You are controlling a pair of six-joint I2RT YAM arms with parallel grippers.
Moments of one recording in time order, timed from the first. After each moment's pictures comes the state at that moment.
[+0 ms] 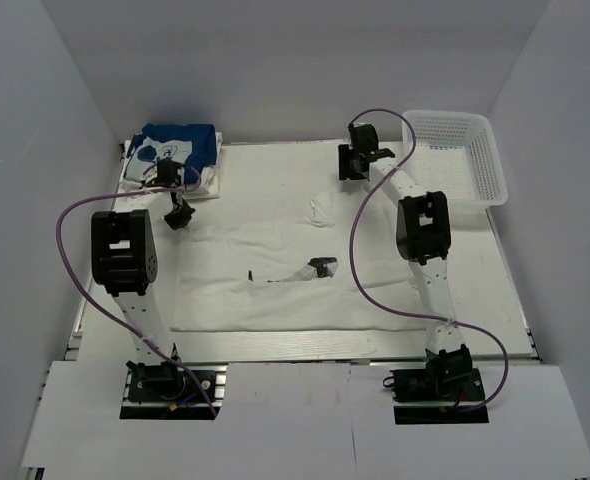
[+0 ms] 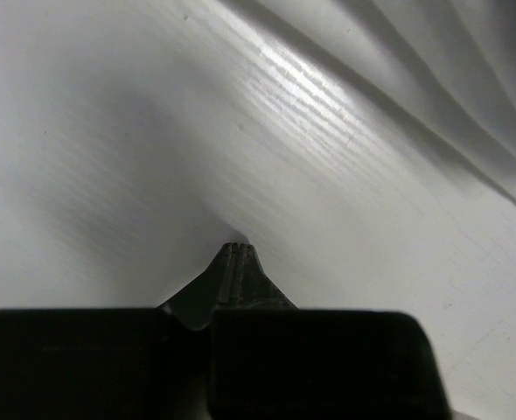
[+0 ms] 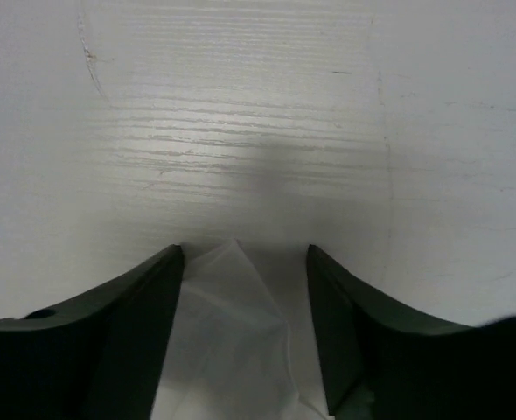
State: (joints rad) left arm 0.03 2.00 1.36 -0.44 -0.24 -0.64; right arm 0.31 2.56 2.22 -0.45 0.11 0.12
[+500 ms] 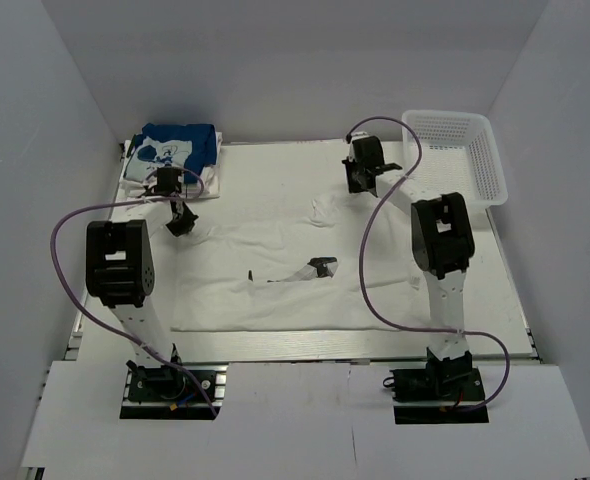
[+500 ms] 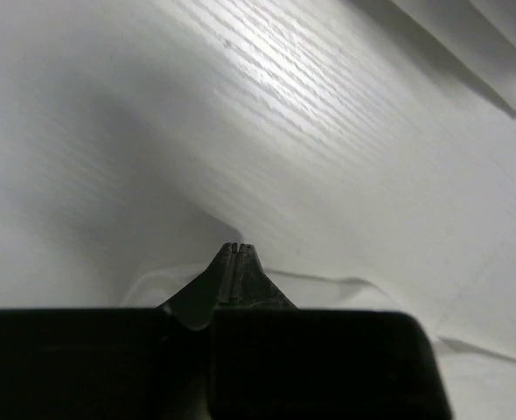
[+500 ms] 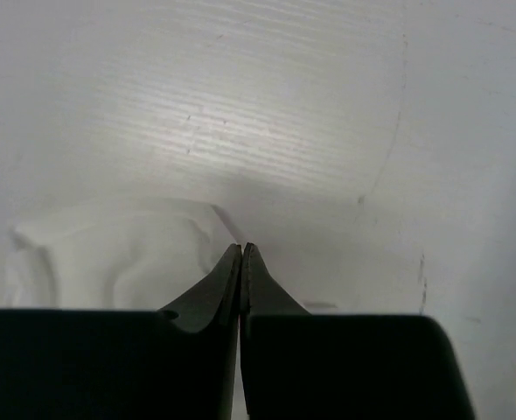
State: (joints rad) left arm 0.02 1.89 1.23 -0.39 -0.18 -0.61; right arm 0.34 2.26 1.76 -0.26 0.09 0.02
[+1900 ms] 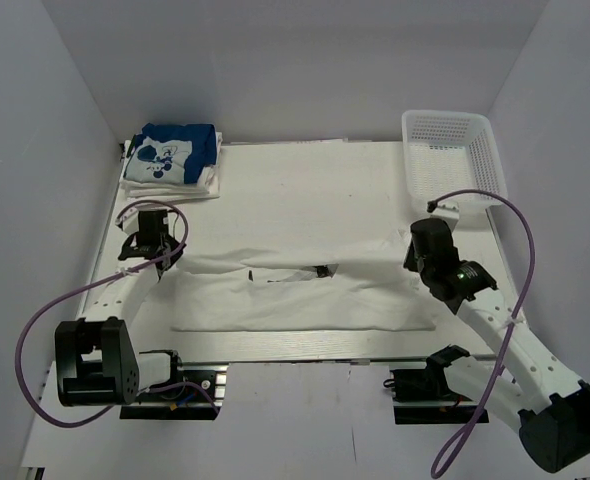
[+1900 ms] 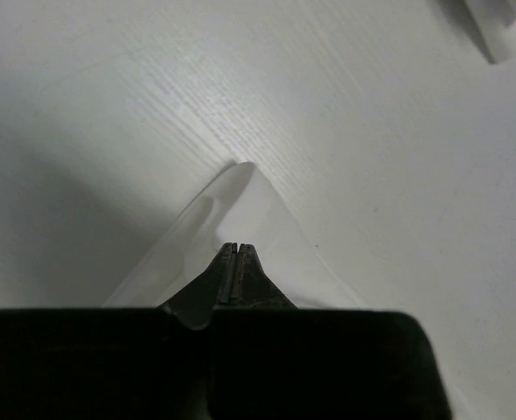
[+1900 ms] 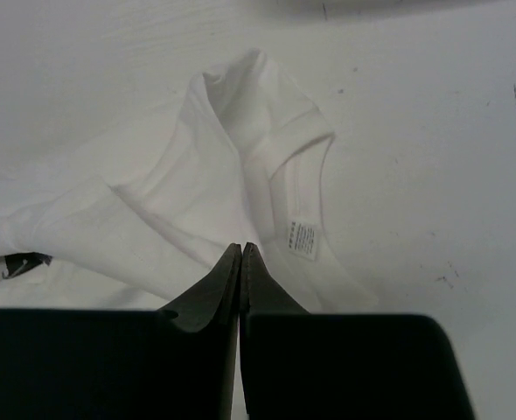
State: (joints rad) left arm 0.02 1.23 0.71 -0.31 -0.25 -0.78; right arm 0.45 0.91 0.75 -0.55 0.45 0.42
